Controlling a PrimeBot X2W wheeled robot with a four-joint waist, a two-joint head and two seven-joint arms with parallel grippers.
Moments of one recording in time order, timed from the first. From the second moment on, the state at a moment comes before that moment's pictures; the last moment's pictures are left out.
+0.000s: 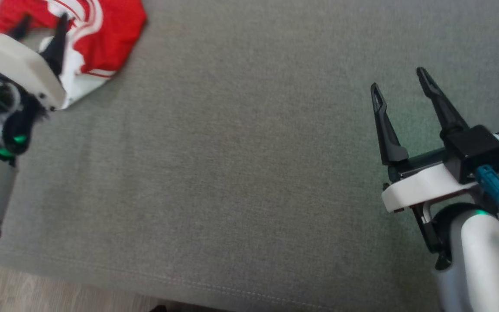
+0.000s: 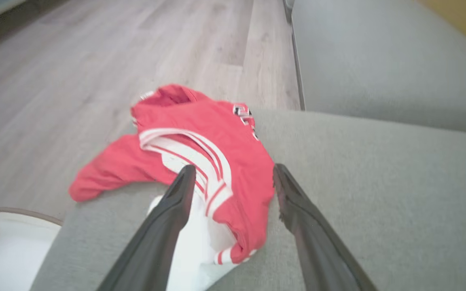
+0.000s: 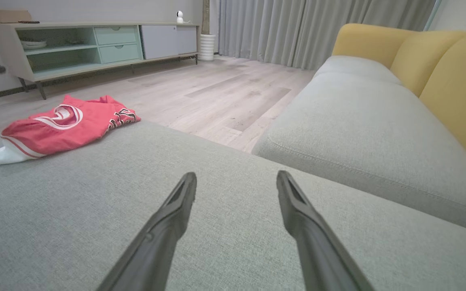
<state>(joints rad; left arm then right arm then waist) -0.85 0.54 -0.49 0.43 -0.85 0.02 0.36 -0.20 -0.05 0.12 -0.22 -0.12 0.12 0.18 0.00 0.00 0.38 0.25</state>
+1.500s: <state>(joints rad) -1.03 0.63 -0.60 0.64 -0.65 -0.07 0.19 -0.12 -0.05 0.05 -0.05 0.02 0.12 0.04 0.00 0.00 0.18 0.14</state>
